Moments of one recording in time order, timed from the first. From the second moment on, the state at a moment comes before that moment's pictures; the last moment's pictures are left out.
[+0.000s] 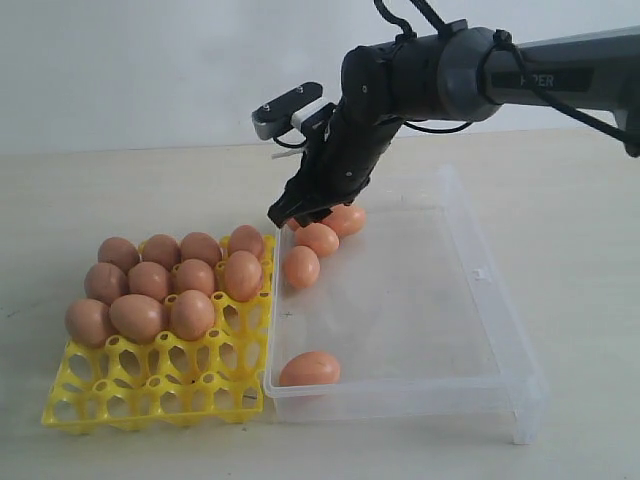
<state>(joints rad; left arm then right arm) -0.05 0.01 0.00 0.09 0.38 0.03 0.55 2.21 -1.72 0.06 0.69 -0.26</state>
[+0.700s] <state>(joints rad) -0.05 0.01 0.00 0.09 0.38 0.03 0.55 2.29 -1.73 0.07 0.64 -0.27</state>
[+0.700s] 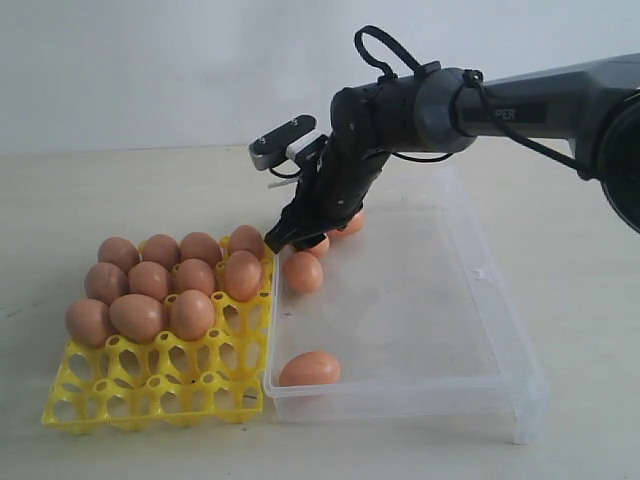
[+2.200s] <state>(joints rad) -0.05 0.01 0.00 0.09 0.38 0.03 0.57 2.32 -1.81 0.11 0.59 -0.28</state>
